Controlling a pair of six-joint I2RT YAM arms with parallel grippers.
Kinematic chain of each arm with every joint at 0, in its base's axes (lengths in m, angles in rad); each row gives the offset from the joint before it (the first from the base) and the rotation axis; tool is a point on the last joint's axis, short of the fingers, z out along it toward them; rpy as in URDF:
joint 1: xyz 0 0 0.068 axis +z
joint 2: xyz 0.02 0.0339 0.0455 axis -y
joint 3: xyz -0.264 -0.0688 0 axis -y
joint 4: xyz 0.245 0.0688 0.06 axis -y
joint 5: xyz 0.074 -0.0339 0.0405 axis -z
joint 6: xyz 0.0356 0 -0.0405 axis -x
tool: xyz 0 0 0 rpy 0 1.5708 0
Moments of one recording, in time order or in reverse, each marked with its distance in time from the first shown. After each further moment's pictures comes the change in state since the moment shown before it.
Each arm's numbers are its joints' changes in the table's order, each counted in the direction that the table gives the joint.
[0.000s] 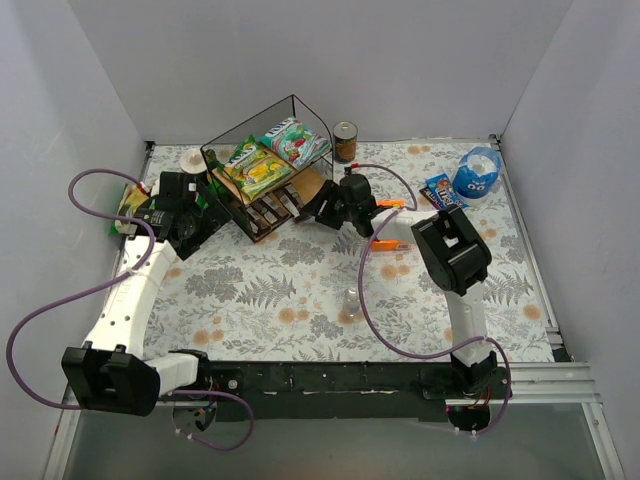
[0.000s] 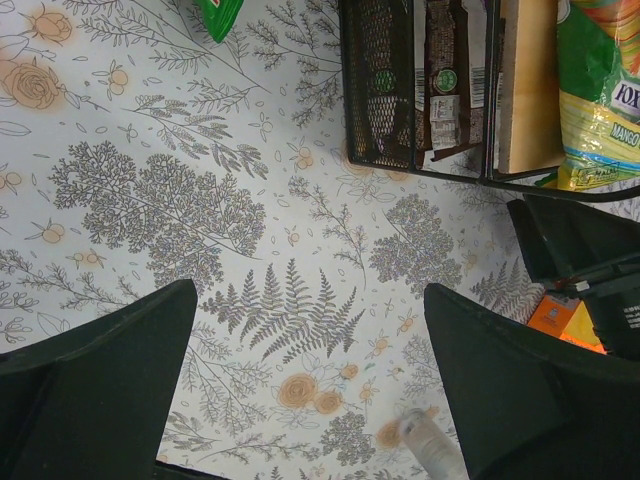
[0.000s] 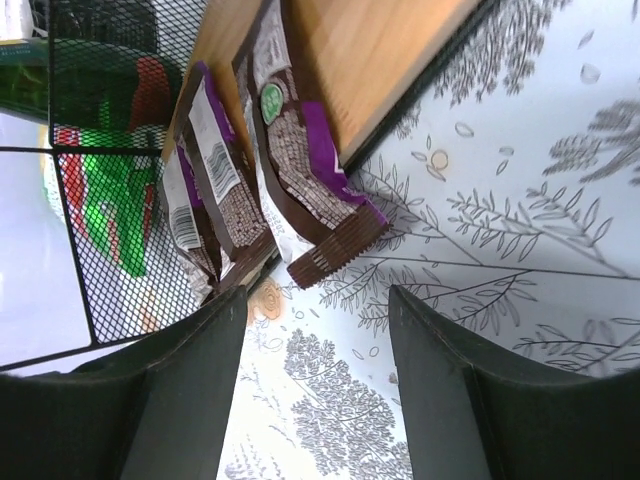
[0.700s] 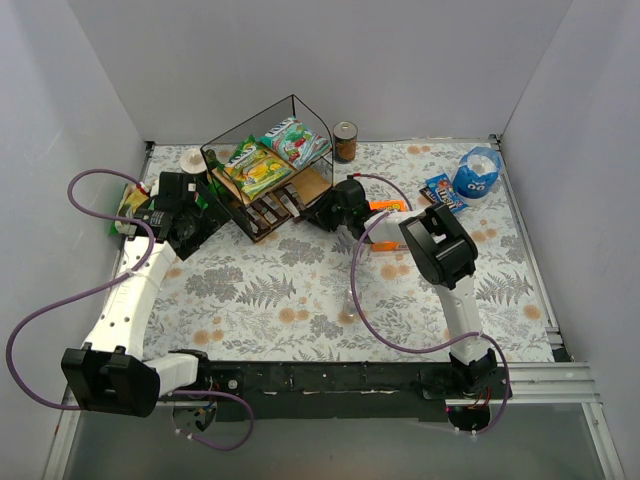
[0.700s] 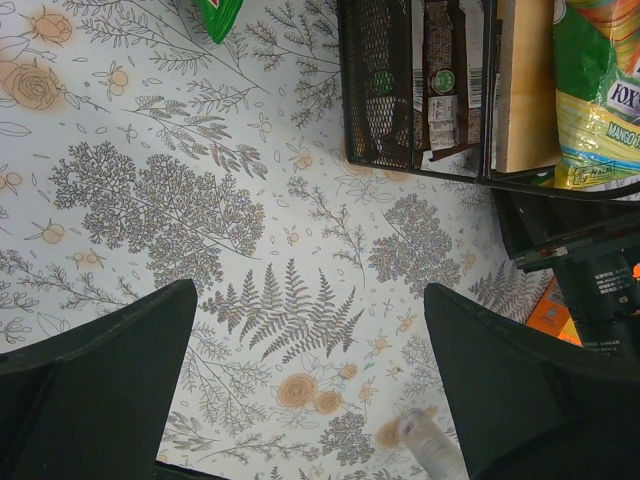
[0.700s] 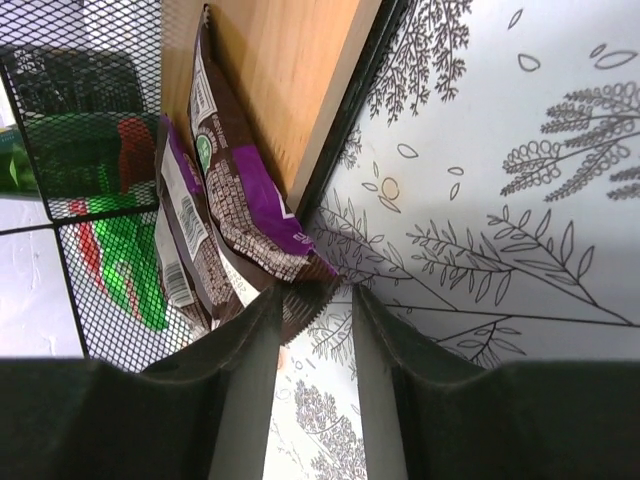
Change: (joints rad) left arm 0.000 0.006 0.000 0.000 0.000 0.000; right arm 0.005 -0.118 0.042 0.051 0.037 -0.227
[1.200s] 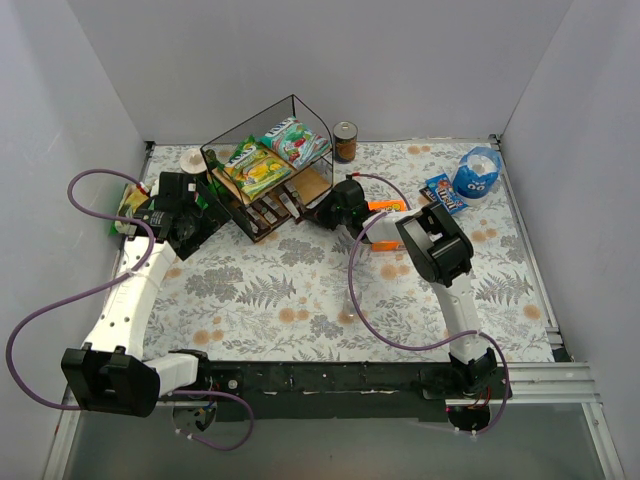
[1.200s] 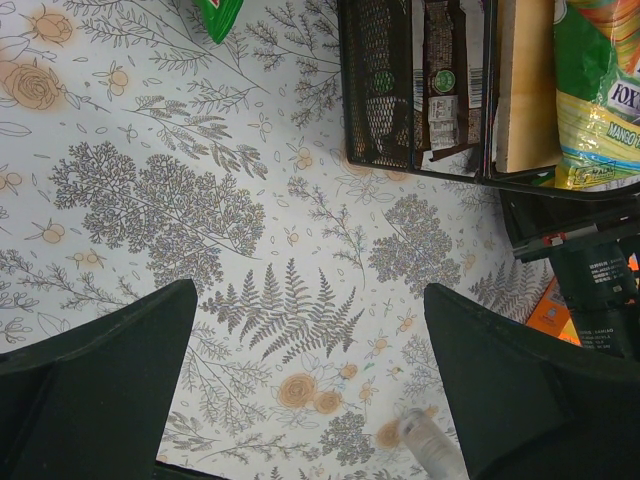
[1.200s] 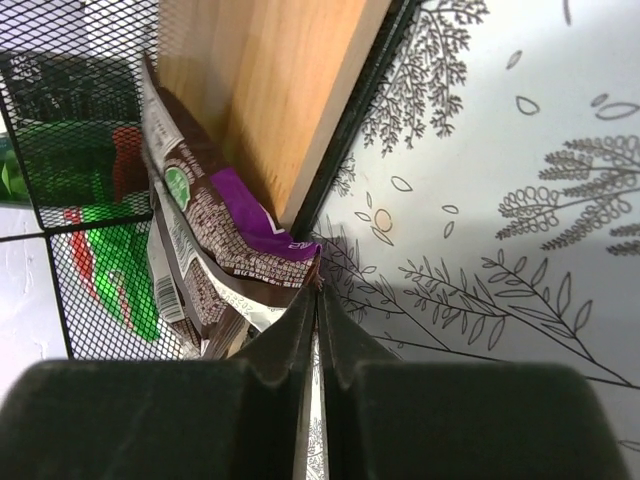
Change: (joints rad) left arm 0.000 0.000 0.000 0.000 0.000 0.000; right arm -0.002 -0.043 0.026 0.040 0.005 0.010
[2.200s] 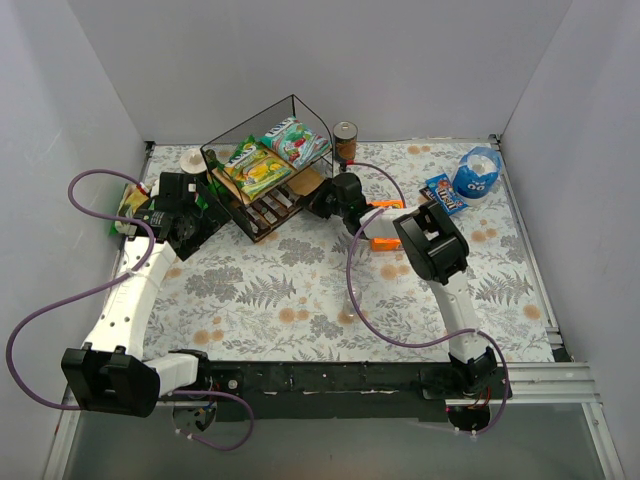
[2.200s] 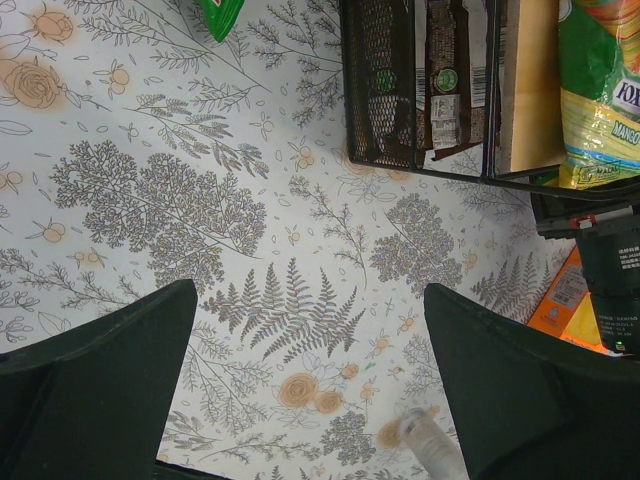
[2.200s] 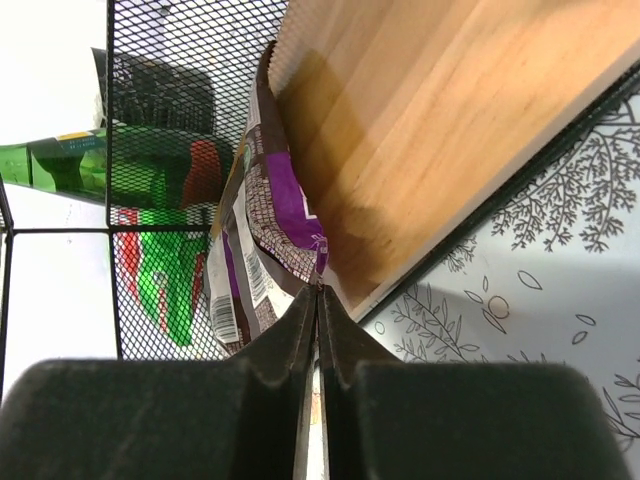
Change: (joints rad) left arm 0.000 0.000 -0.003 0.000 0.000 0.000; right arm -0.006 -0.042 0.081 0.111 -0.032 0.069
